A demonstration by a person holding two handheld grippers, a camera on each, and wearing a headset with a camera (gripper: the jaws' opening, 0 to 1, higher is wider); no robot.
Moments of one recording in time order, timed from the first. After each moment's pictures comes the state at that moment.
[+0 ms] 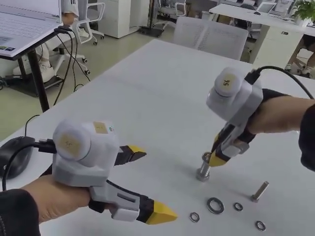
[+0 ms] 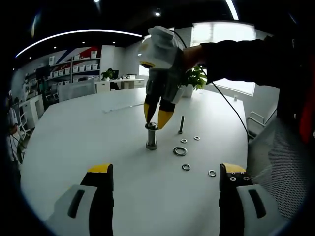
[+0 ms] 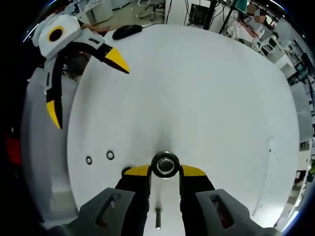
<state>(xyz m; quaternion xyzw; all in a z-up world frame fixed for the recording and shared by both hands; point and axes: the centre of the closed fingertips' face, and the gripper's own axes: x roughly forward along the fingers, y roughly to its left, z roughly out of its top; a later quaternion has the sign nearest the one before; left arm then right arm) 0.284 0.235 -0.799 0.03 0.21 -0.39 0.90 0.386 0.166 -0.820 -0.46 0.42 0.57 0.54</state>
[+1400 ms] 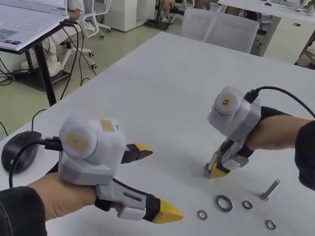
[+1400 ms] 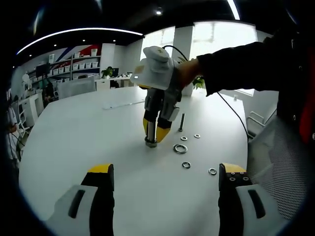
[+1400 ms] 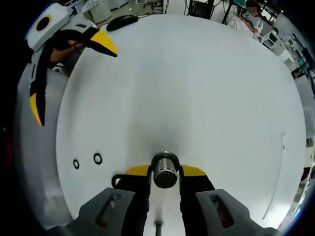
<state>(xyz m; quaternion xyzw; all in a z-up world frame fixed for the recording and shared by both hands) 0.285 0.235 -0.805 0.03 0.21 -0.39 0.89 0.385 0.165 -0.865 -0.45 0.43 0.56 0.54</state>
